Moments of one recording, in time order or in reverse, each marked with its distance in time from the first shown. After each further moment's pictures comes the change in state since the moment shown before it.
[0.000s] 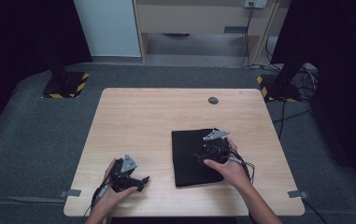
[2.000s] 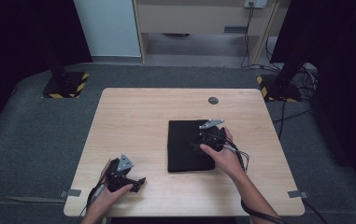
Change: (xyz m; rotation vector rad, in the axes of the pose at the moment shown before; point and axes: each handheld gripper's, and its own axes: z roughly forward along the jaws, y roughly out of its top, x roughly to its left) left arm 0.007 -0.003 -0.009 0.048 -0.002 -0.027; right arm -0.016 0.031 0.012 0.005 -0.039 0.011
